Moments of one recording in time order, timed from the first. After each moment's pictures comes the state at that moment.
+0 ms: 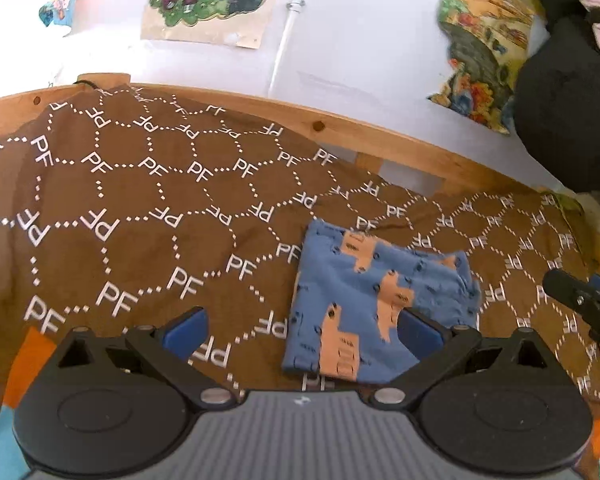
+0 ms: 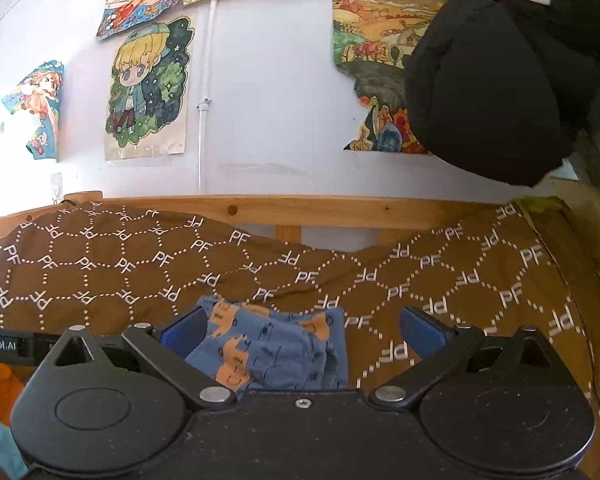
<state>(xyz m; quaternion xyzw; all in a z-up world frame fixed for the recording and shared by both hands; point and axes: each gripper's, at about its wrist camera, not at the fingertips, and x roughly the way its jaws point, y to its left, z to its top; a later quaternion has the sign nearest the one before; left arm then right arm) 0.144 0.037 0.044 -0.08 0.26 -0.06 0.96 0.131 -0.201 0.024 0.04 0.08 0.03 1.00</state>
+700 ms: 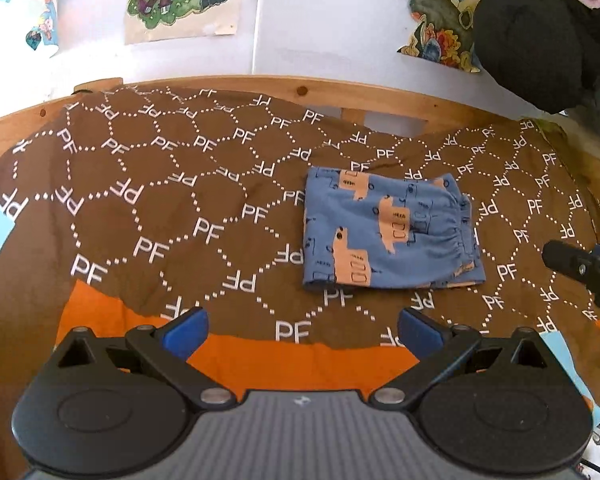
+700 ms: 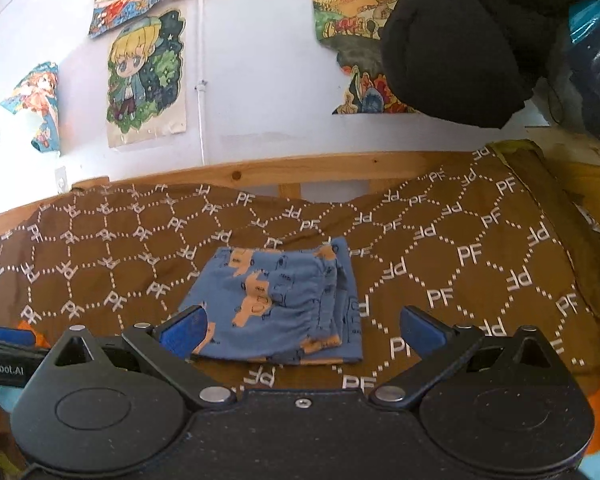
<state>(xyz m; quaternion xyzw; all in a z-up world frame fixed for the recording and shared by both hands) 0.085 0.040 0.022 0.00 0.28 -0.06 0.96 0.065 -0.184 -0.018 0.07 0.12 0.02 0.99</state>
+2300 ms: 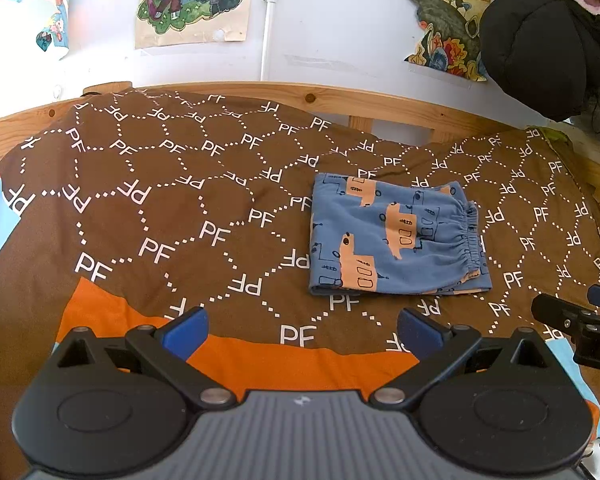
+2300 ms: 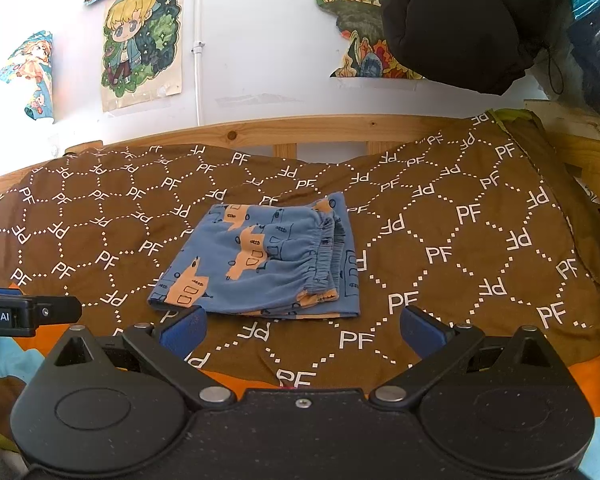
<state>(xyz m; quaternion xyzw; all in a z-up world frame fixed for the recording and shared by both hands) 0.085 0.043 0.017 0.00 0.26 -0.05 0.96 0.069 -0.177 -0.038 0.07 0.16 0.01 0.98</state>
